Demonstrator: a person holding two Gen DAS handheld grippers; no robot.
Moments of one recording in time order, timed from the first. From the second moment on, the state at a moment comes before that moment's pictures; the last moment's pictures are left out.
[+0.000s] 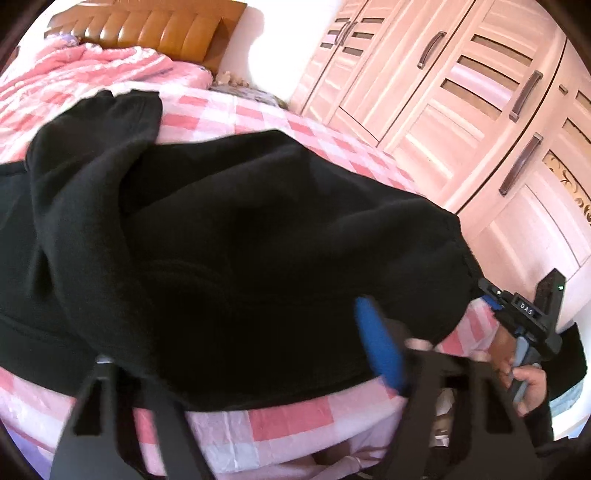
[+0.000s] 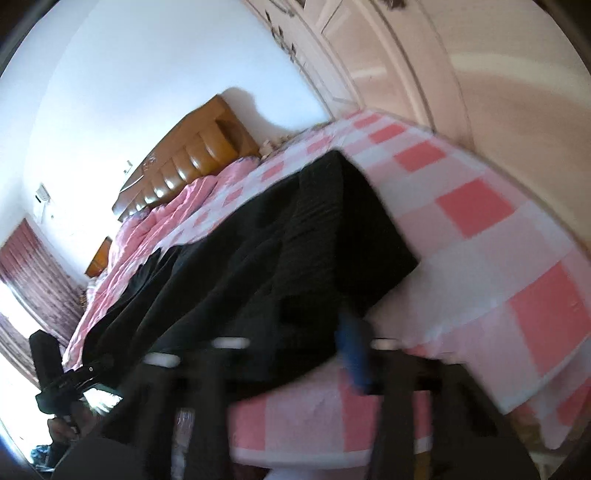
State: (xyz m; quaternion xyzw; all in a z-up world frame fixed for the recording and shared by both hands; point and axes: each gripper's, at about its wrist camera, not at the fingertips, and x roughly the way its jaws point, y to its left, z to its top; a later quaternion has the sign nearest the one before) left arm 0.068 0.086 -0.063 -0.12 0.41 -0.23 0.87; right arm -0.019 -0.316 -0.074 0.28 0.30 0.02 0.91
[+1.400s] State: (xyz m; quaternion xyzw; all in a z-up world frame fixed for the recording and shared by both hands) left arm 0.095 0.075 0.012 -0.20 0.34 -0.32 0.86; right arm -0.022 -0.305 -0.098 0.38 0.32 0.13 0.86
